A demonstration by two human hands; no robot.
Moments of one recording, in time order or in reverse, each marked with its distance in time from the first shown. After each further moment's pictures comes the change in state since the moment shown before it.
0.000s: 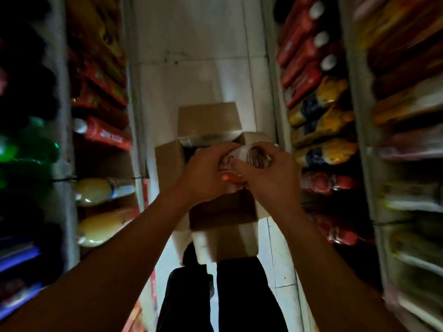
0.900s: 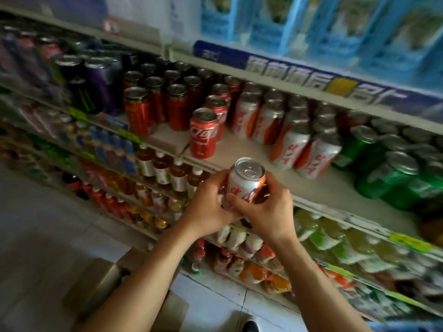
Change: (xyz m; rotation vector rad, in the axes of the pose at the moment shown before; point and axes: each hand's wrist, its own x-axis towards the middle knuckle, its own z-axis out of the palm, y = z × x) left_hand -0.233 0.548 0.152 0.044 -0.619 0.701; right_hand -0.419 -0.174 -0.402 0.127 1.090 0.016
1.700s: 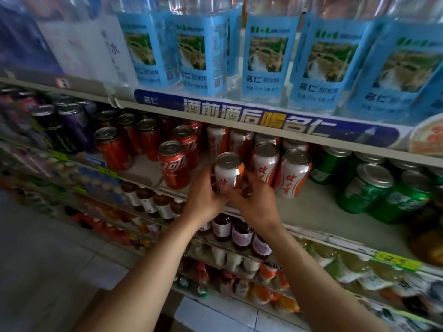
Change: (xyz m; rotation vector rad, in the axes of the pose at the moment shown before) left_hand 0.097 0.015 0.050 0.087 0.130 0.106; right_hand 0.079 0.042 -0.037 0.098 -0.047 -0.019
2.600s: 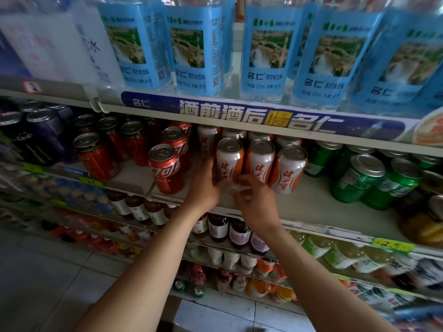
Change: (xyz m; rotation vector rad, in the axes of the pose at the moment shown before) left_hand 0.038 -0.035 0.008 0.182 -0.093 0.025; right_hand 0.003 0.022 0.012 -0.156 0.105 0.058
